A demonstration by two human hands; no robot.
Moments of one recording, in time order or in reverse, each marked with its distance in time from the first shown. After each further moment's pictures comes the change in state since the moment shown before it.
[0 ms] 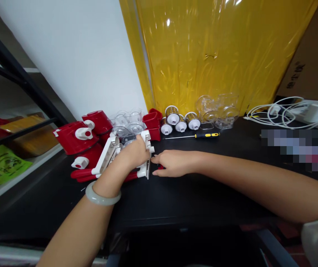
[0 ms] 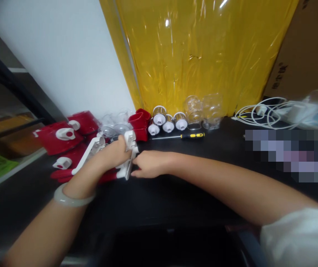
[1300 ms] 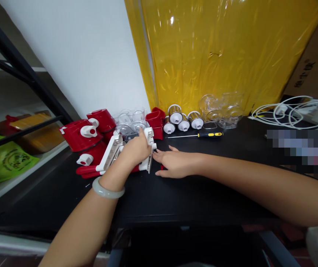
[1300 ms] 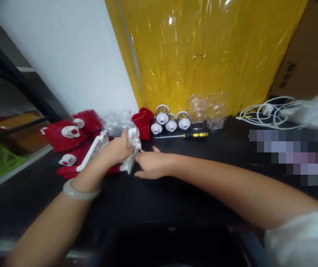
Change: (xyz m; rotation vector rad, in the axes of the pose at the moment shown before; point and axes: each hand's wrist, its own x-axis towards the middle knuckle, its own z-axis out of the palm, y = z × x) left_hand 0.010 -0.008 0.013 0.077 0.059 -0.089; right_hand 0.003 0.001 0.015 -0.032 -0.012 0.060
